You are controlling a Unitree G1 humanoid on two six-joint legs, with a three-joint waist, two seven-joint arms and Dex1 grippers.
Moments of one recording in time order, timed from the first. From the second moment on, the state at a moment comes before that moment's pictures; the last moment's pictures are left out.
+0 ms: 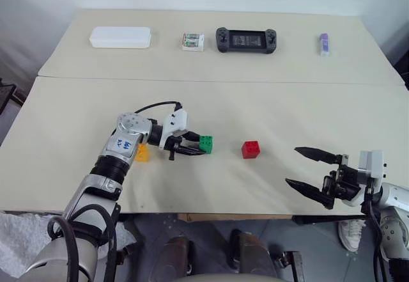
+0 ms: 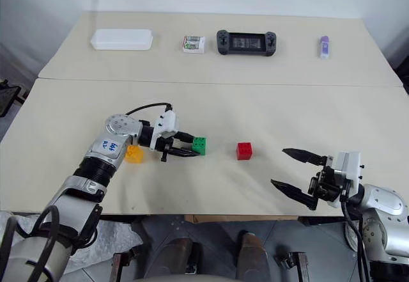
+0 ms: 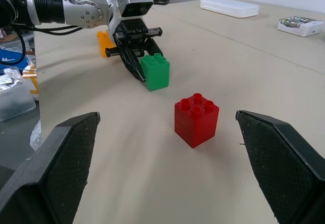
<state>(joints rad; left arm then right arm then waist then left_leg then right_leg) -0.83 0.42 -0.25 0.67 -0.13 -0.05 -1.33 0.07 -0.65 -0.32 -0.10 0.66 0.03 1.29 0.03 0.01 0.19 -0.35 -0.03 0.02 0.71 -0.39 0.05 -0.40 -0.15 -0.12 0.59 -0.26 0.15</state>
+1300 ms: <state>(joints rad) 0.26 0.72 0.70 0.25 -0.47 -0.01 -1.13 -0.29 -0.55 0.01 -0.17 0.63 0.13 1.37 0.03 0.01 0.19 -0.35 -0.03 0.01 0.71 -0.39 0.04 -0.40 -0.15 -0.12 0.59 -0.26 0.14</state>
